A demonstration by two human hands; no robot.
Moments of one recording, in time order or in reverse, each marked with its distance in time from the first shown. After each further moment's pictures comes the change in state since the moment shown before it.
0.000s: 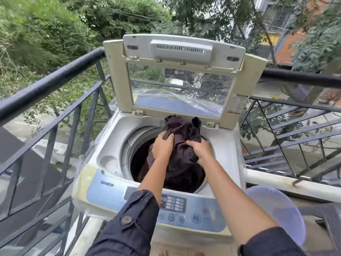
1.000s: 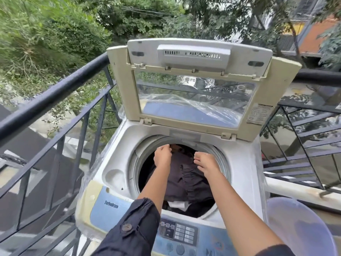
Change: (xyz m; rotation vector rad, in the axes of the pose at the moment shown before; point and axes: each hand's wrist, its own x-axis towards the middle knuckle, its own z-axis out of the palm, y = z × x) left_hand 0.083 -0.024 0.009 -0.368 0.060 -0.269; right_hand 0.079 0.020 0.029 0.052 -0.059 0.267
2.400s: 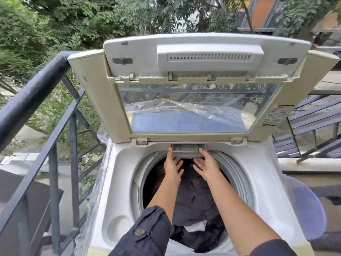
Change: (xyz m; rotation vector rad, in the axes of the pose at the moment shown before) left_hand 0.088 0.007 0.026 -0.276 -0.401 -0.378; right_hand 0.069 -0.017 0.053 0.648 0.120 0.138
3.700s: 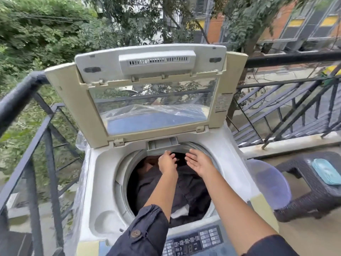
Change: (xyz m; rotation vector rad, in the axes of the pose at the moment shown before) left_hand -0.059 -0.043 0.037 0.173 0.067 0.153; right_hand -0.078 -0.007 -0.062 0.013 -0.025 -0.127
